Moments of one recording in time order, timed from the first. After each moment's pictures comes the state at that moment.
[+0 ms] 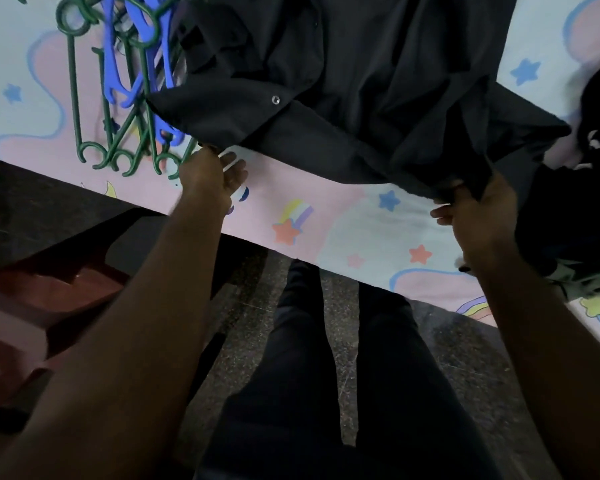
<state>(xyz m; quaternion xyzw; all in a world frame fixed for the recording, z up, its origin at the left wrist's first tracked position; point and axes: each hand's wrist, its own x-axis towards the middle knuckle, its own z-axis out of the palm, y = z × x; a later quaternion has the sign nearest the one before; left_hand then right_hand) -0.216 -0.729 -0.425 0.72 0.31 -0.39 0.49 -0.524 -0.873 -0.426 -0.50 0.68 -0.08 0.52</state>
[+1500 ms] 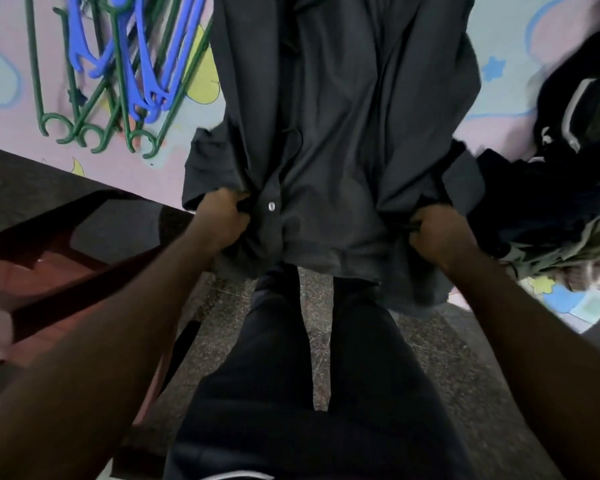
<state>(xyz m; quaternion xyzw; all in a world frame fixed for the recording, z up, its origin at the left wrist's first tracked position) -0.268 -0.670 -0.424 0.82 -0.32 -0.47 -0.03 -0.555 -0.859 -0.420 -0.74 0.49 0.37 0.27</state>
